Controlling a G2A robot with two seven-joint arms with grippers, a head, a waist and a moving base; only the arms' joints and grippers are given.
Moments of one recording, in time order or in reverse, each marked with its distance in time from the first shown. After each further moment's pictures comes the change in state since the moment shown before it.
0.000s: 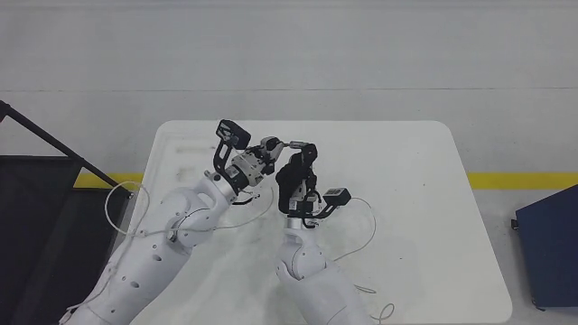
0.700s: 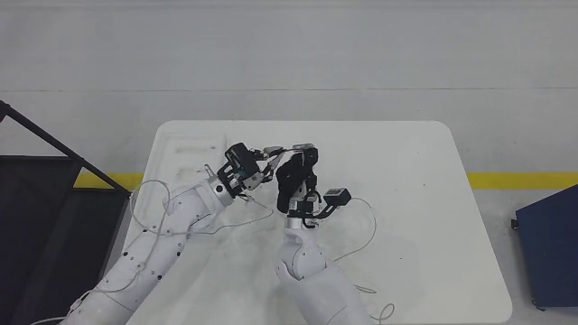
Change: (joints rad) left arm -0.078 -0.023 0.067 0.260 0.637 -0.124 0.518; right arm 0.000 0.000 0.000 0.000 0.000 0.000 0.000
